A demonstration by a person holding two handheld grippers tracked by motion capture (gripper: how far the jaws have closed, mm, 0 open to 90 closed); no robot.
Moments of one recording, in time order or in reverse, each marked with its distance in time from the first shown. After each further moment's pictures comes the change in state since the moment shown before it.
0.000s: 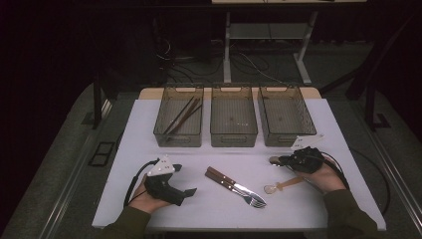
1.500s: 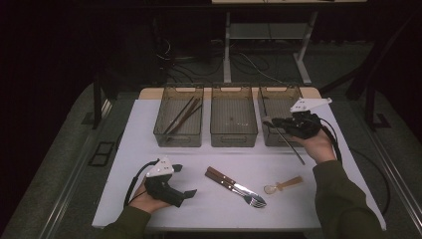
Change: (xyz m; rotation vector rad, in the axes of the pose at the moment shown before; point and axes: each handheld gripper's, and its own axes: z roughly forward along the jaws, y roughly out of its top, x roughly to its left) left arm 0.002 -0.003 0.002 -0.035 -0.035 -0.001; right arm -0.024 0.093 -0.034 -0.240 -0.079 0.041
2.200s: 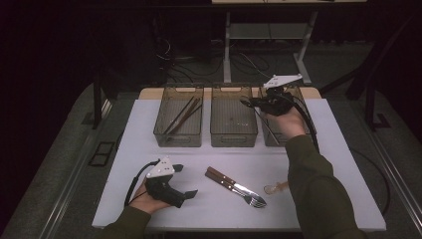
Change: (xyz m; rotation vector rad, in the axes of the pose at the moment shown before) left arm -0.002 0.002 0.000 -0.001 -0.008 0.022; right arm 0.003 0.070 0.053 -0.023 -0.023 0.026
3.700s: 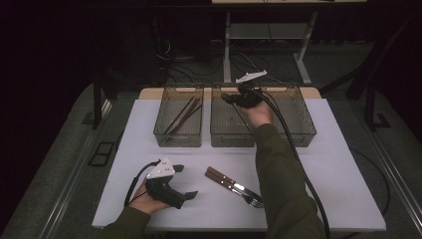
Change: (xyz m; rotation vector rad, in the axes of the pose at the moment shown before) left arm -0.002 0.001 -0.001 0.001 -0.011 0.020; right arm 0.001 0.014 0.098 0.069 -0.033 0.085
